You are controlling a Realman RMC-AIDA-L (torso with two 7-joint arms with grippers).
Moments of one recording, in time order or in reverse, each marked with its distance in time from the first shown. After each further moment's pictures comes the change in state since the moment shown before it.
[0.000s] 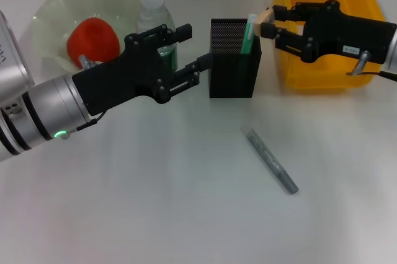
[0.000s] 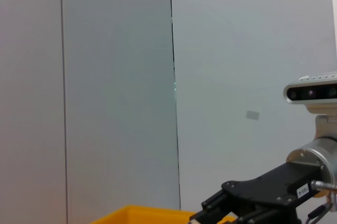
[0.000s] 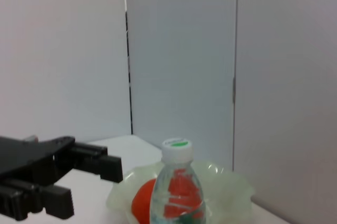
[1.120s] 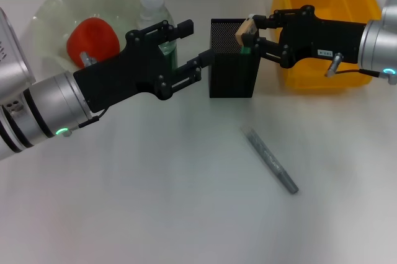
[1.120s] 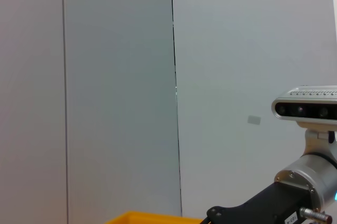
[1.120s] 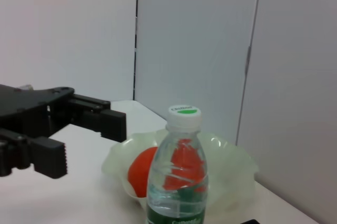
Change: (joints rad) left arm -0.004 0.000 0.015 0.000 -0.027 -0.004 0.003; right arm 0.051 0.001 -0.107 0.032 -0.019 0.131 -0.036
